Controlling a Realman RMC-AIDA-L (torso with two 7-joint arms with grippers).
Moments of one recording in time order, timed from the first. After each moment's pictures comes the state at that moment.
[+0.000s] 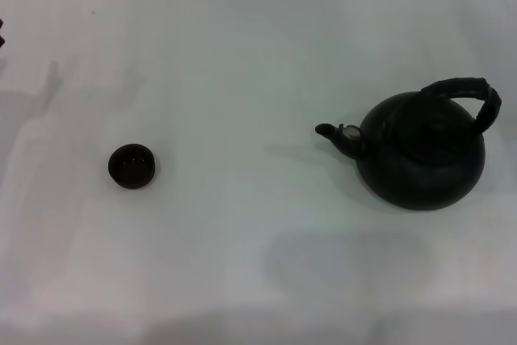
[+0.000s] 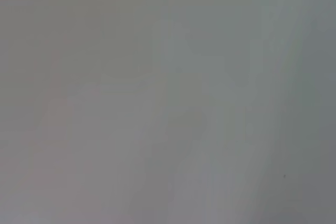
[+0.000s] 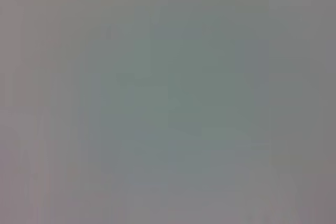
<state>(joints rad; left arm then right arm) -0.30 -2.08 0.67 0.21 -2.15 -1.25 2.47 0.31 2.01 -0.37 -0.14 -1.08 -1.22 0.35</state>
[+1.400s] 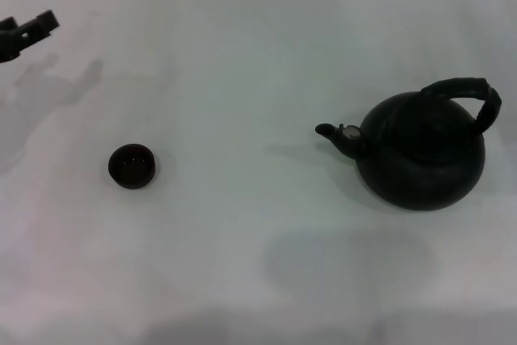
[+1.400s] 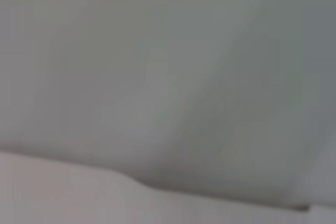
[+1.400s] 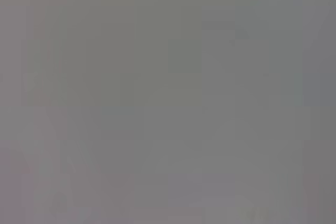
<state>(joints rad) -0.26 -2.08 0.85 0.84 -1.51 -1.06 1.38 0.31 2.01 -0.37 -0.13 -1.08 -1.22 0.35</state>
